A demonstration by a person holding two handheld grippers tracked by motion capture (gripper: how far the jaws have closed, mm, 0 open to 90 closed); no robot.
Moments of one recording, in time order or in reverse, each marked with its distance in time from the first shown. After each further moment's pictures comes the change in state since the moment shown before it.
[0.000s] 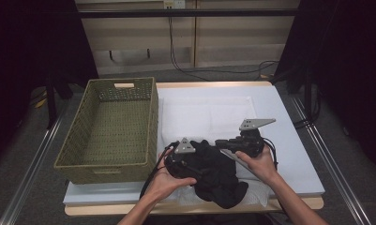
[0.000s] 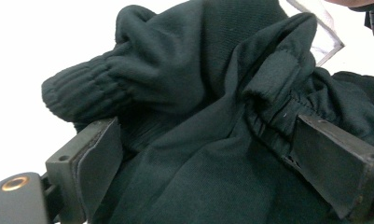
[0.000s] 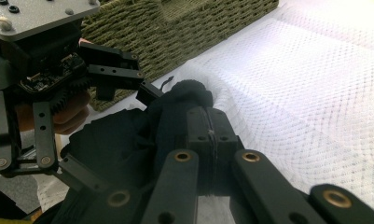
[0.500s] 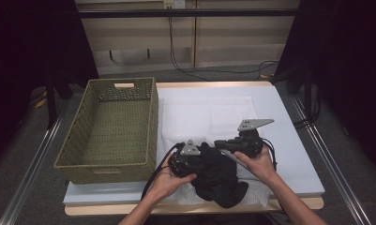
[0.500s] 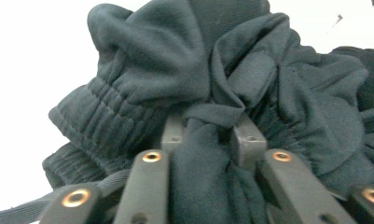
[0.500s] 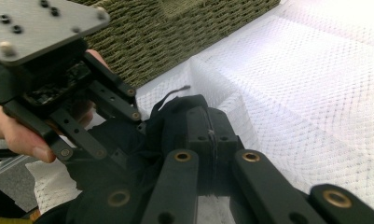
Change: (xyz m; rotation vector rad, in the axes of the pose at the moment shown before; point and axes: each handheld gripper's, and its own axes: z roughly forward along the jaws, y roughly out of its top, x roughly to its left) left arm -0.004 0.003 0.006 0.045 -0.025 0.072; right arm 0.001 -0.001 0.003 0.006 0.002 -0.003
